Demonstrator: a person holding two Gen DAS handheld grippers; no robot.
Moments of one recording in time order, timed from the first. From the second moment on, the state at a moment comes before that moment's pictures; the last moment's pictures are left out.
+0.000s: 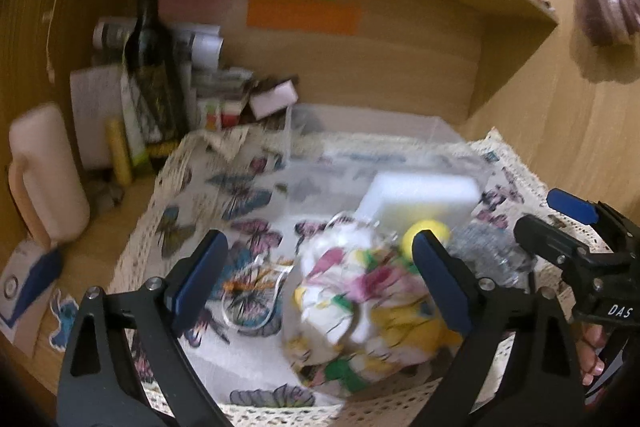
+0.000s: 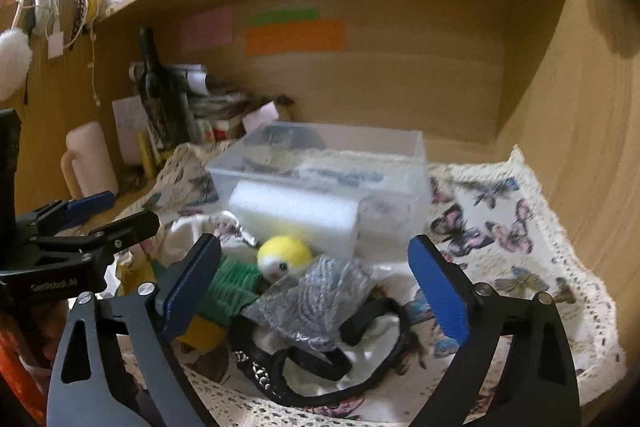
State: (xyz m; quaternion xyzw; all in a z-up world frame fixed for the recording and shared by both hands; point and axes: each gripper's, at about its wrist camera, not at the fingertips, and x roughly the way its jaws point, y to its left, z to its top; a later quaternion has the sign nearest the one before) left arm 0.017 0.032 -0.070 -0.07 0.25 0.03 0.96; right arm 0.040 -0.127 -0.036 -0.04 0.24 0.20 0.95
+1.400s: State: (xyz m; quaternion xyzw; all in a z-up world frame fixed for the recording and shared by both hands) left arm 0.037 0.079 -0.075 -0.10 0.25 -0.02 0.96; right arm 0.109 -0.072 -0.053 -0.07 0.33 0.14 0.93
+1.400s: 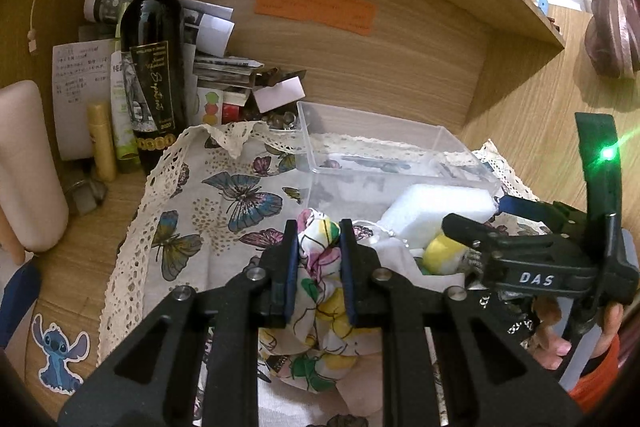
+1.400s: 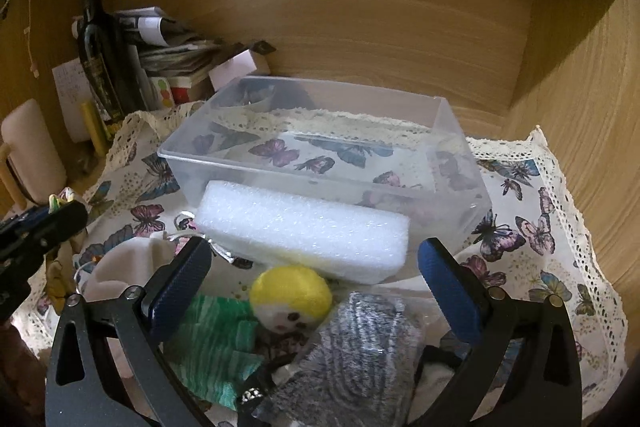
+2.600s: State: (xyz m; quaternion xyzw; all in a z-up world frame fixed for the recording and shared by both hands) left arm 0.029 0.043 -0.037 -0.06 0.22 -0.03 0.97; right arm 0.077 -0.133 -0.046 -0.07 0.34 0.22 0.91
